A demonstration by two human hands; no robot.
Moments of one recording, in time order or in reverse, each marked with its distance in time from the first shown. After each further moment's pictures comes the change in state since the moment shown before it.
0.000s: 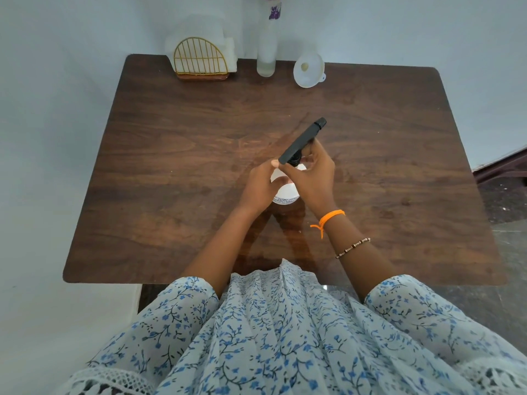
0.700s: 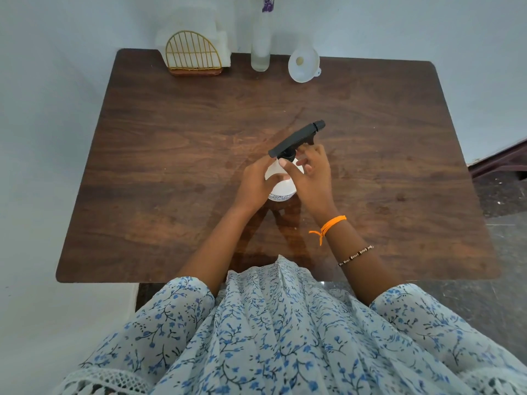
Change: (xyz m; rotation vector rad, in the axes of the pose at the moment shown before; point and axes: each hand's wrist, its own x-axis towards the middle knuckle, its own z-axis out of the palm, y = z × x) left_hand 0.001 0.000 0.003 0.049 0.029 -0.027; right_hand -0.009 0.008 -0.005 0.085 -0.031 0.000
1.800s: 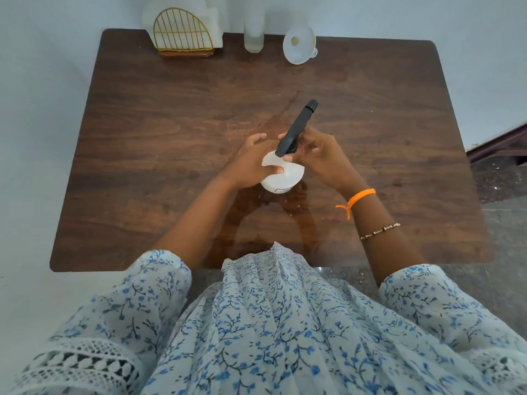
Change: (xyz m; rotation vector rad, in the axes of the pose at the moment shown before) left_hand 0.019 -0.007 -0.013 0.163 -0.339 -0.038; right_hand 0.027 0.002 -0.042 -0.189 -0.428 -0.027
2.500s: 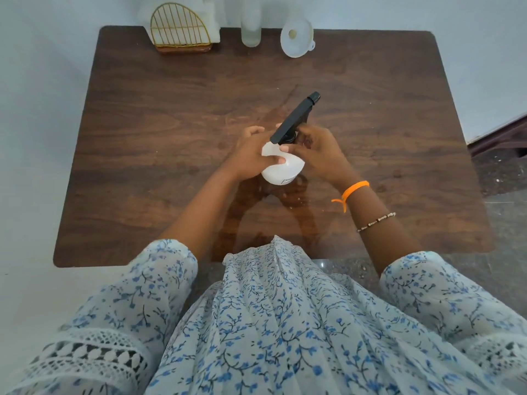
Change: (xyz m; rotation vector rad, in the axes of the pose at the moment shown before) left_hand 0.002 0.004 0.003 -0.034 0.066 -0.015; right_hand -0.001 0.003 0.011 -0.050 0.085 0.021
